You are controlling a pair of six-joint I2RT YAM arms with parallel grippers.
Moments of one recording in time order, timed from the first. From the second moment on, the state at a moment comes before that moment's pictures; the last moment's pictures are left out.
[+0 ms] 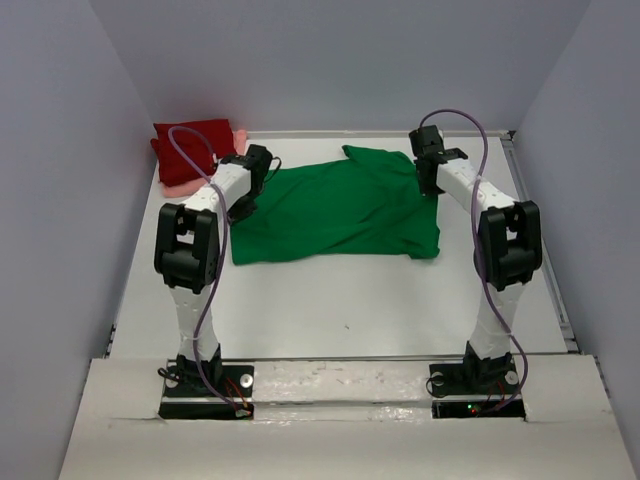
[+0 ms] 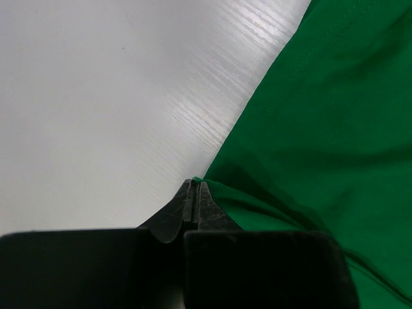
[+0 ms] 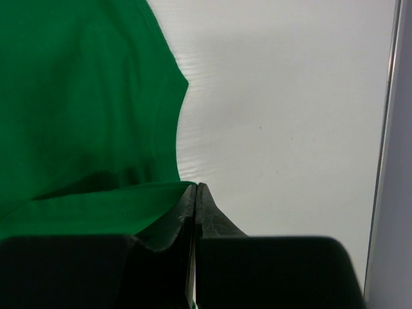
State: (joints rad) left arm -0.27 2.00 1.59 -1.00 -0.60 -0.77; right arm 0.23 1.99 1.66 -0.67 0.52 0.08
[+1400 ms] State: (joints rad) left arm -0.26 2.03 1.74 -1.13 -0.73 -0.82; right arm 0.20 1.95 1.67 -0.69 0.46 0.13
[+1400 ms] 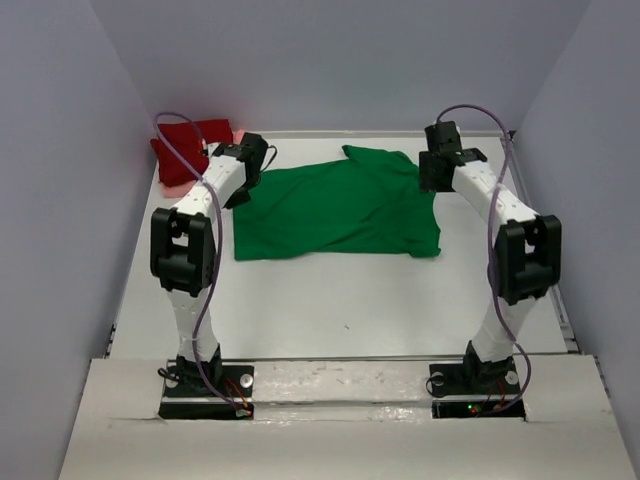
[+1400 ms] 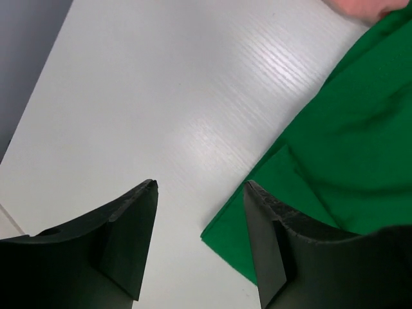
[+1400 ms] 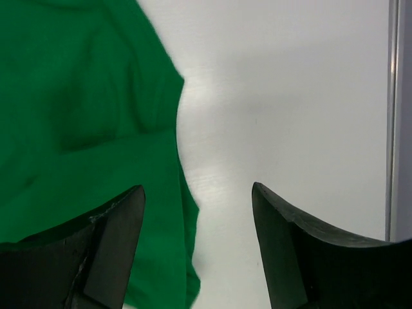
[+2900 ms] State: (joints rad) left arm -0.31 1.52 1.14 -0.77 -0.37 -0.60; right arm 0.20 1.51 0.97 -0.49 0.12 0.42
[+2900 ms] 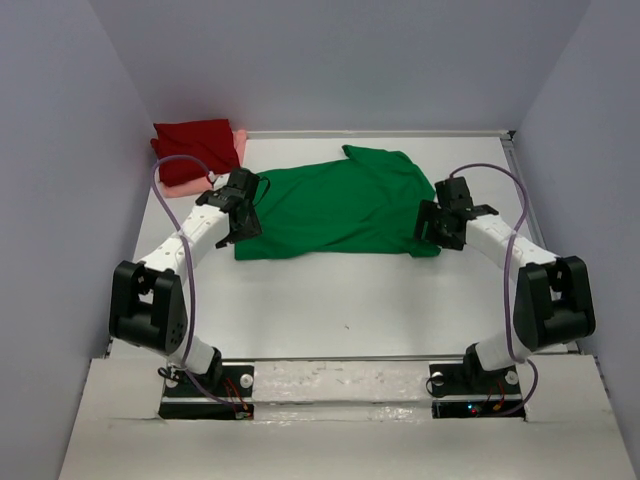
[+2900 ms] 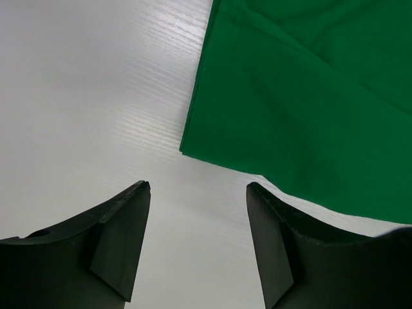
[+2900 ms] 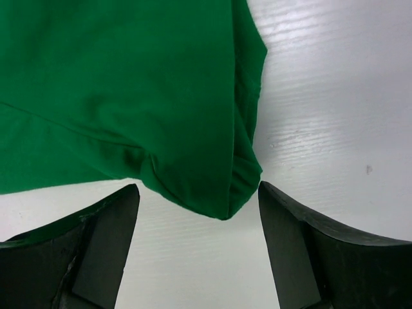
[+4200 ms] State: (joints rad) left arm -0.31 1.64 1.26 -0.77 -0.40 -0.59; right arm 0.06 2.09 1.58 -0.56 0.03 0.34
